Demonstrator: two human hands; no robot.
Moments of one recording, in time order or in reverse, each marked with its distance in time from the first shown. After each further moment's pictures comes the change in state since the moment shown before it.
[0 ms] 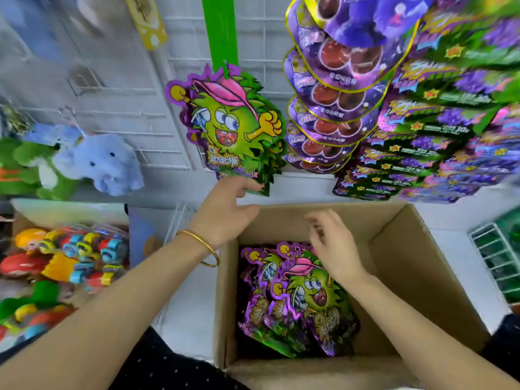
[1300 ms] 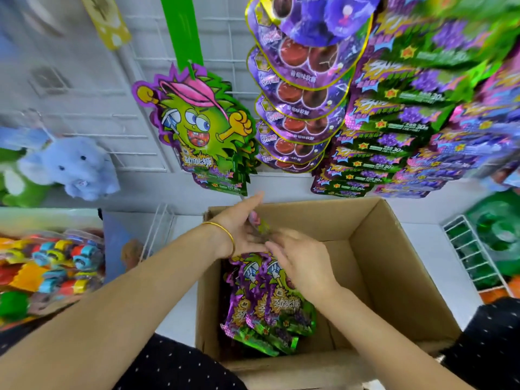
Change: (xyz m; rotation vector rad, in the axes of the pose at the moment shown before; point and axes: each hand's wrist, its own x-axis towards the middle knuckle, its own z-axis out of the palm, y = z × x) left_hand 0.026 -0.001 0.060 -0.981 -0.429 -0.861; right_hand -0.022 -0.028 -0.004 -0.239 0.075 -0.259
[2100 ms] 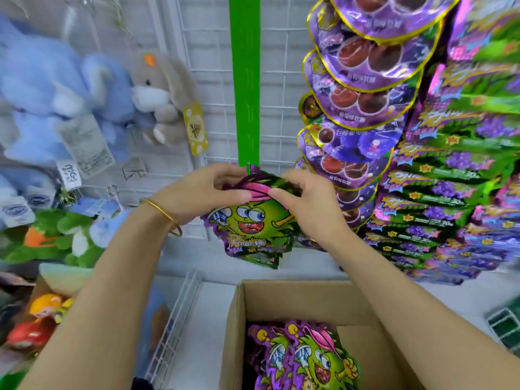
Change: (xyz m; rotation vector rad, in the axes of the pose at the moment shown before) left_hand -0.132 0.143 -0.058 0.882 0.152 1.001; right_hand 0.190 -0.068 -0.095 0.520 0.119 0.031
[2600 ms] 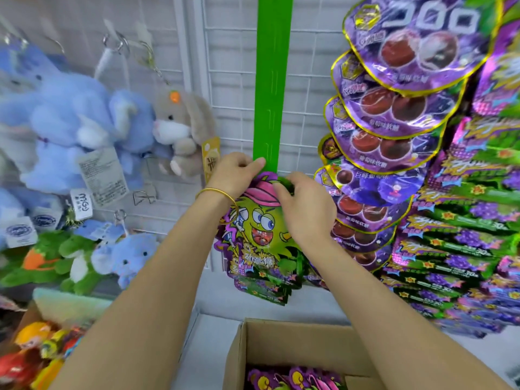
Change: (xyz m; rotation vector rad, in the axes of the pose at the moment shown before) left_hand 0.078 0.020 -0.007 0.110 0.517 -0.017; right_hand 0.053 -0.022 0.025 -0.495 0.210 0.116
